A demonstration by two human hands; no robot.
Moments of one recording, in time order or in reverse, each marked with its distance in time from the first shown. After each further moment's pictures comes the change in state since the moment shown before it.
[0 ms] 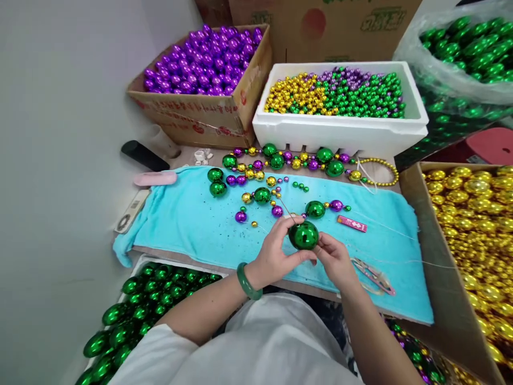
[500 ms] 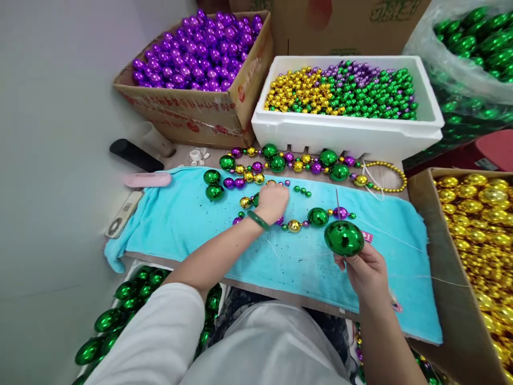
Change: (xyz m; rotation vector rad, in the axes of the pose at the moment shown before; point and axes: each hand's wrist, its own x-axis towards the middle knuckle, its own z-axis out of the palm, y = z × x) left_hand 0.121 -0.088 -0.016 0.814 -0.182 -0.371; right_hand 0.002 0.008 -0.046 0.039 0.247 -0.185
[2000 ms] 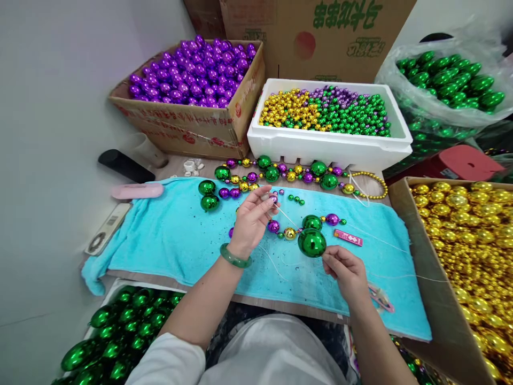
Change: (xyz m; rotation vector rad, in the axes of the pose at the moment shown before) left_hand -0.060 0.002 -0.044 -1.843 0.127 -0.143; right_hand -0.005 -0.013 0.028 -0.184 -0.001 0.126
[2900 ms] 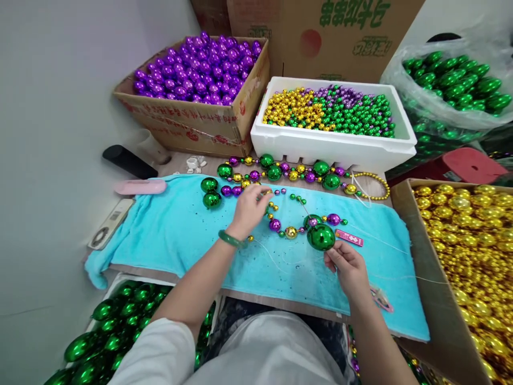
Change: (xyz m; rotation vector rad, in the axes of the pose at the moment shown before) left_hand 0.033 0.002 -0.034 1.260 -0.002 0.402; right_hand 0.012 0.016 -0.007 0.115 0.041 0.049
